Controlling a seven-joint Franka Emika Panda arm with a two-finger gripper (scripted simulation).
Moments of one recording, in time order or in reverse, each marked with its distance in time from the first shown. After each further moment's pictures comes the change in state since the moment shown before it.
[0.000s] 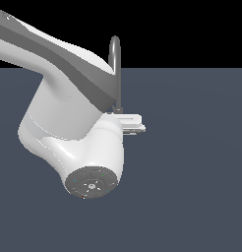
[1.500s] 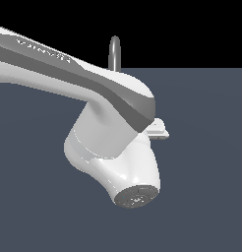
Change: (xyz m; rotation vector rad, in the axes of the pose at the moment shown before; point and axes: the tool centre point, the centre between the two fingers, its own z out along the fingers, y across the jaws) arm 0.011 -0.069 0.005 0.021 -0.091 0.005
